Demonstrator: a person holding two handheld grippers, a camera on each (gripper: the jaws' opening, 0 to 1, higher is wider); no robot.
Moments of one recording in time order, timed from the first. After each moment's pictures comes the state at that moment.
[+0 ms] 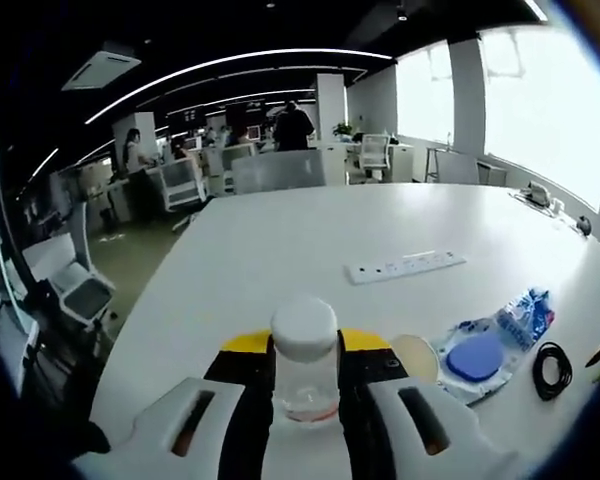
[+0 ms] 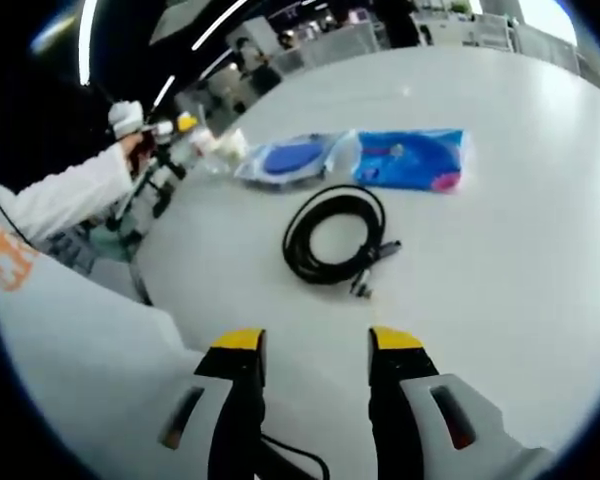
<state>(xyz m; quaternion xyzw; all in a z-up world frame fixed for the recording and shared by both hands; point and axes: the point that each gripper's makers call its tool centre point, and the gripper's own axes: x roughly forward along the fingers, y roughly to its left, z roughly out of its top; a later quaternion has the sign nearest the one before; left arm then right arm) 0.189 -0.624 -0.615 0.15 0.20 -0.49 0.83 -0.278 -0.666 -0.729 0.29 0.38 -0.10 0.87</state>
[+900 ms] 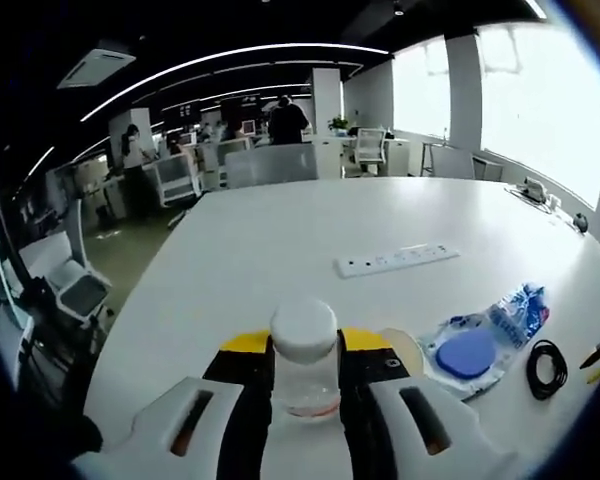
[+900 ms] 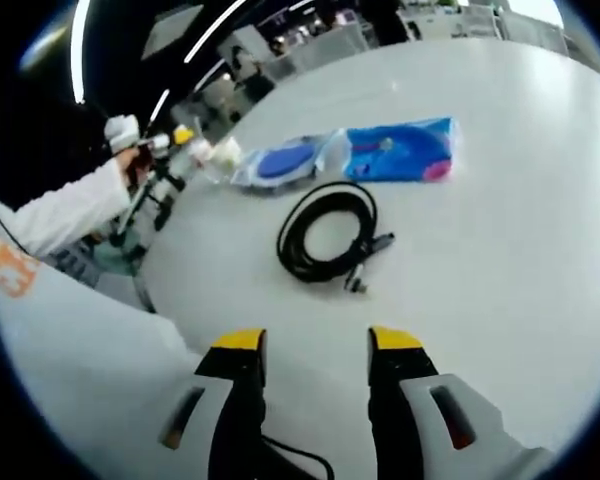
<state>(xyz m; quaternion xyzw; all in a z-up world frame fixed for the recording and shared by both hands) 0.175 -0.626 -0.624 0.15 0.21 -0.50 0.83 -0.282 -0.667 -0.734 0.33 0.36 -0.10 0.87</state>
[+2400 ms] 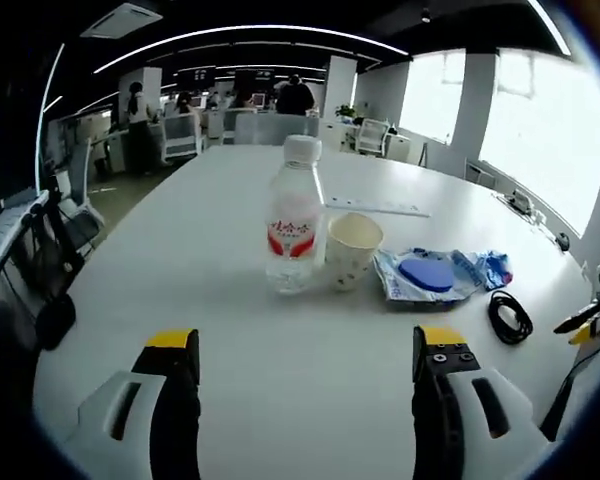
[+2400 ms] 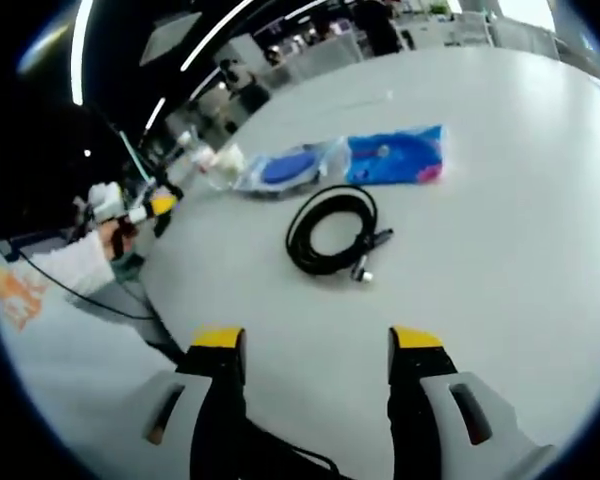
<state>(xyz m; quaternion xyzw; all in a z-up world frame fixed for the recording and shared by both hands) 0.085 -0.511 -0.688 0.12 0.29 -0.51 0.80 -0.295 -0.657 -0.719 0.33 0.34 -0.13 0.87</state>
